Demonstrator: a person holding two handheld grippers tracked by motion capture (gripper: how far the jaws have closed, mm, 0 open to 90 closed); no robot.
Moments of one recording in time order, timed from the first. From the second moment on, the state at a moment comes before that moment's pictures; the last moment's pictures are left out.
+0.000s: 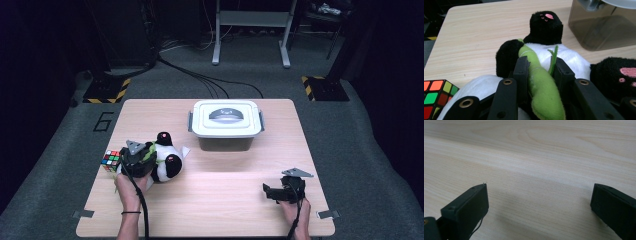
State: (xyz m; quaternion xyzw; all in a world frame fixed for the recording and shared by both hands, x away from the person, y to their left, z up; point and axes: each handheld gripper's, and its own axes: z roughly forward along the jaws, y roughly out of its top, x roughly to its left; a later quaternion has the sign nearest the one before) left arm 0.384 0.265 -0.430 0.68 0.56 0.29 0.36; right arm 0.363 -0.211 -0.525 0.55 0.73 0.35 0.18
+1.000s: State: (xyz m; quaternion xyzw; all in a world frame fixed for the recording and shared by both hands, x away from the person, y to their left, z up) left arm 0.331 0.257 -0.423 0.74 0.51 0.25 0.37; right arm 0.364 -0.211 -0.525 0.55 0.73 0.36 0.18
